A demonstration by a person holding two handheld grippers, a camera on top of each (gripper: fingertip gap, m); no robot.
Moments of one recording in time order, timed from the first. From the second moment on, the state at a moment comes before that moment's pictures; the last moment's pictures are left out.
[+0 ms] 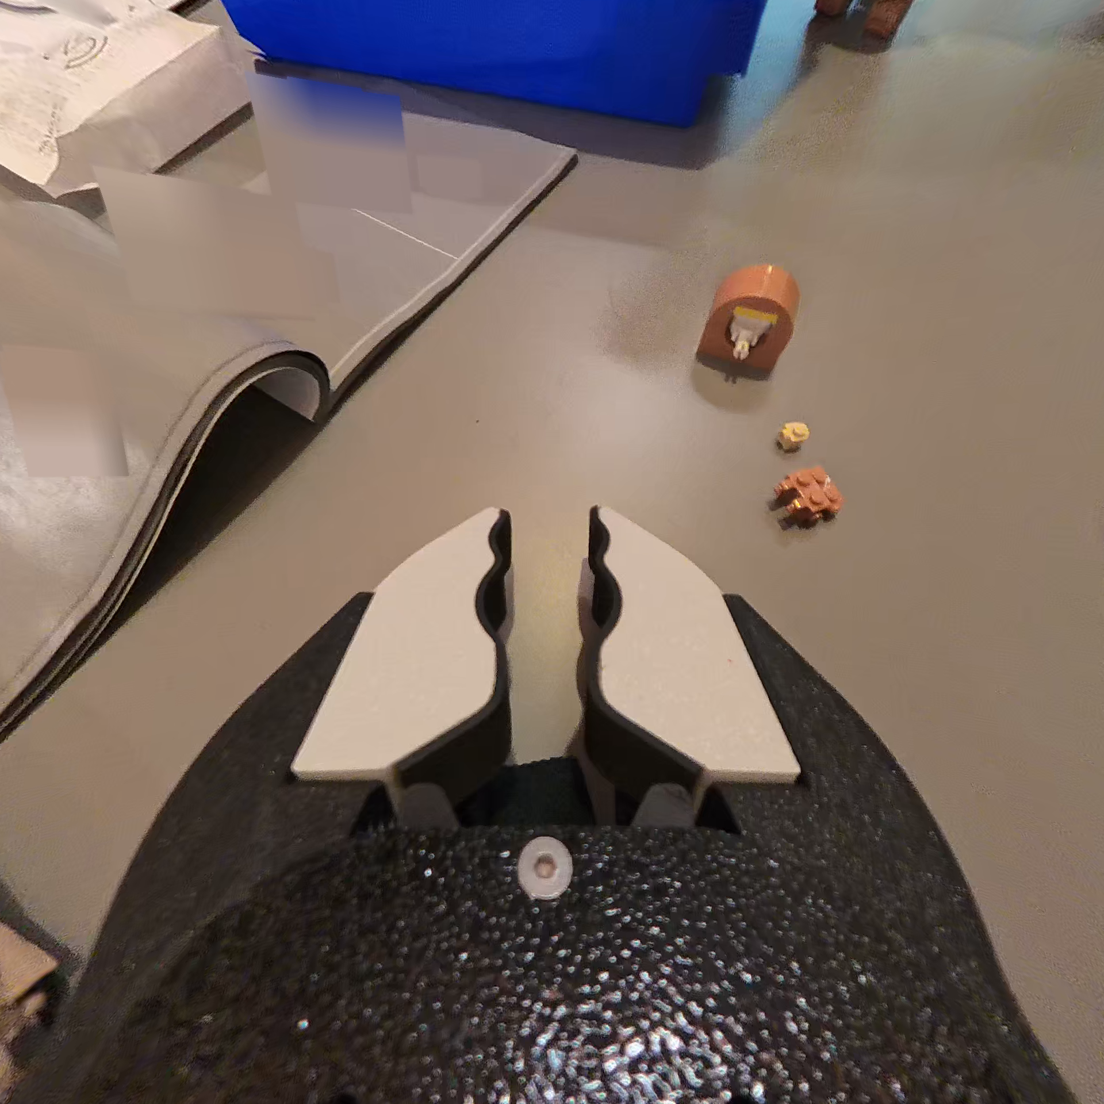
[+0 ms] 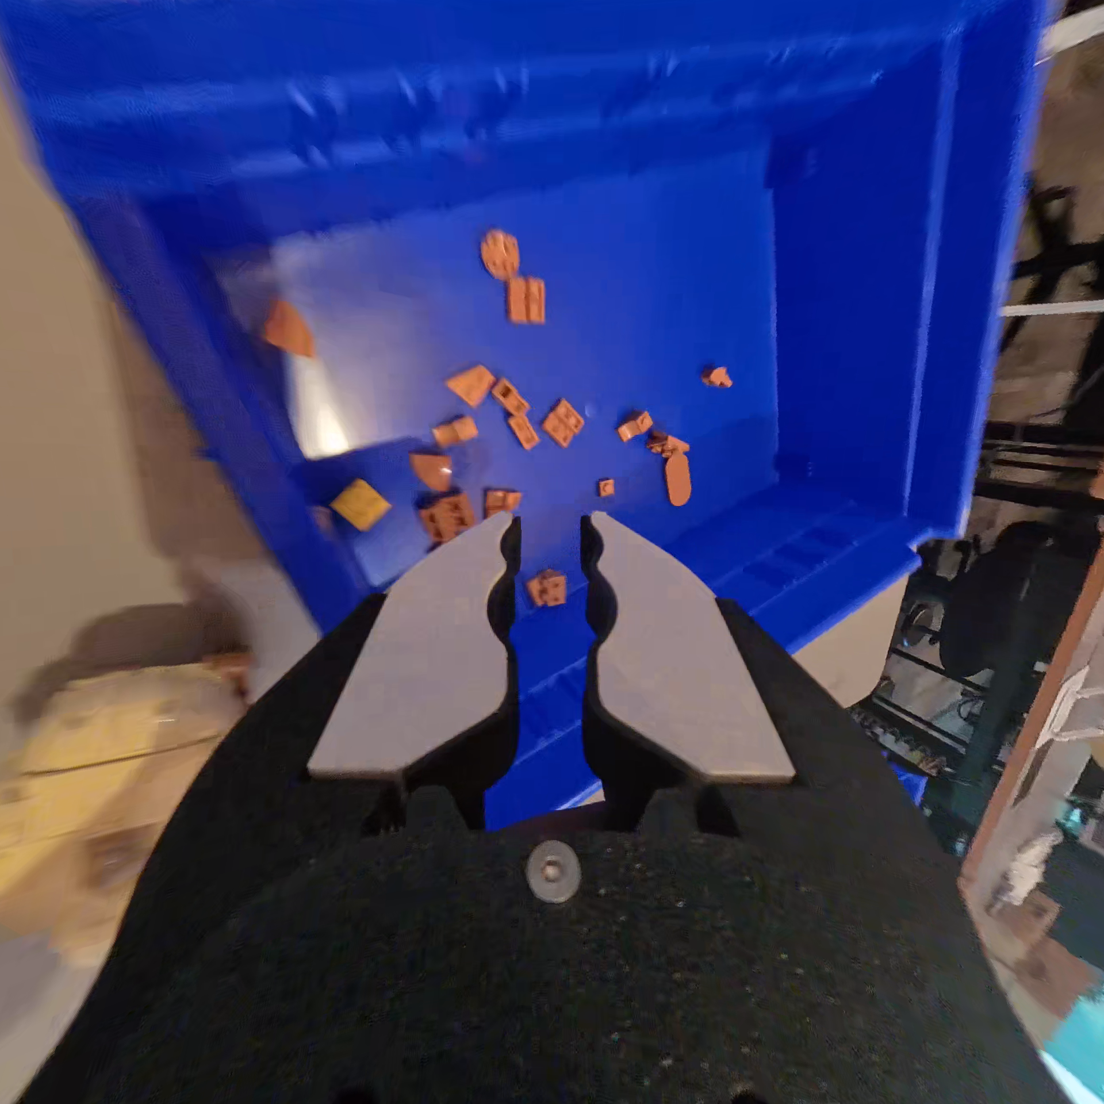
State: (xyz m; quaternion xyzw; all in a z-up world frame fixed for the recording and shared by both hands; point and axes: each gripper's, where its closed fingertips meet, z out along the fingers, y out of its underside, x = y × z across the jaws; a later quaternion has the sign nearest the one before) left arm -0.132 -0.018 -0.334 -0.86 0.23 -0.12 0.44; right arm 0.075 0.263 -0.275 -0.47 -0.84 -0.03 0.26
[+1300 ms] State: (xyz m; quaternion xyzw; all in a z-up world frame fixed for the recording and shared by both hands) left arm -0.136 -0.014 -0.324 -0.85 0.21 -0.13 0.47; right arm 0.045 0.318 -0.339 -0.47 -0.88 -0.06 0.04
